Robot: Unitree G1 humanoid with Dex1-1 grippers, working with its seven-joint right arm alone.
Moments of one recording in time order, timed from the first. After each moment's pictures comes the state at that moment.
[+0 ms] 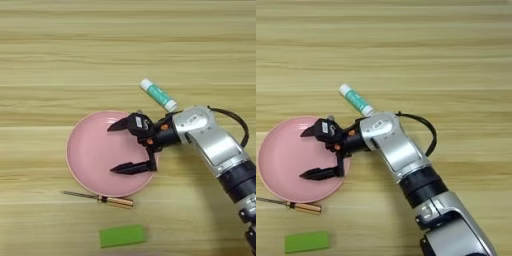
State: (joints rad) arm -0.43 -0.35 0.34 0.23 0.03 0.13 1.27
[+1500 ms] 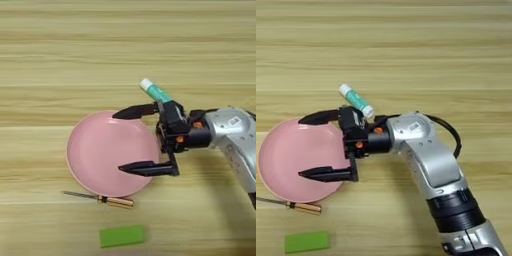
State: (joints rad) arm -0.24 -0.46 0.19 -0.19 0.39 0.23 1.37
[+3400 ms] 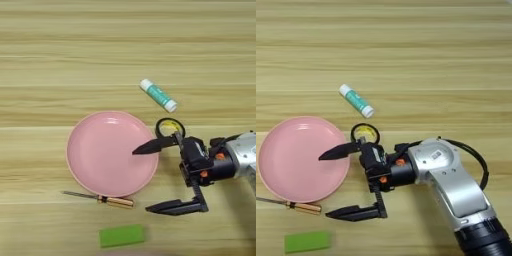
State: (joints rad) arm -0.05 -0.59 0.19 -0.20 0.36 0.09 1.47
